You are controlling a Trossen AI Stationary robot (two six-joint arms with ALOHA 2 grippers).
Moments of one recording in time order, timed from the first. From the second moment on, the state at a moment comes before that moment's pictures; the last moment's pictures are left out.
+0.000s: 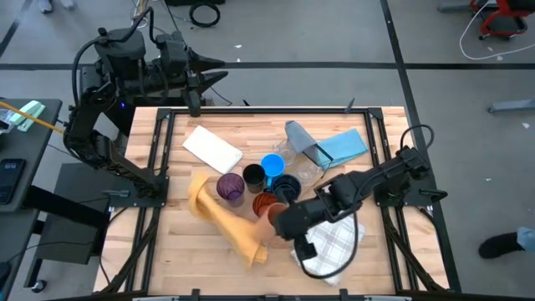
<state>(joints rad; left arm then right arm) 0.31 1.50 2.36 -0.97 -0.05 0.15 0.46 1.85 2.01 -1.04 0.07 0.16</state>
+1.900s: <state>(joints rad) 0.31 1.50 2.36 -0.98 -0.05 0.17 0.32 2.08 2.01 -0.90 -0.10 -0.31</state>
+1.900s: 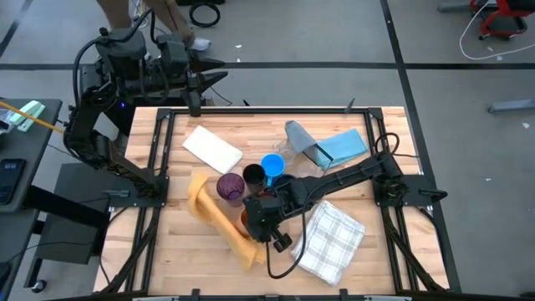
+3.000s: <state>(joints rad) 0.31 1.50 2.36 -0.98 -0.05 0.17 0.30 2.11 2.01 -0.96 -0.12 -0.56</state>
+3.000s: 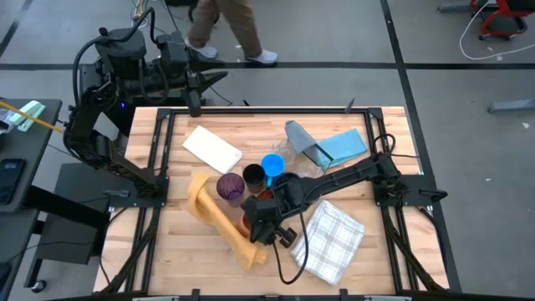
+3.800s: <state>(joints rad) 0.31 1.50 2.36 -0.98 -0.05 0.17 0.30 2.12 2.01 -0.99 -0.11 -0.66</state>
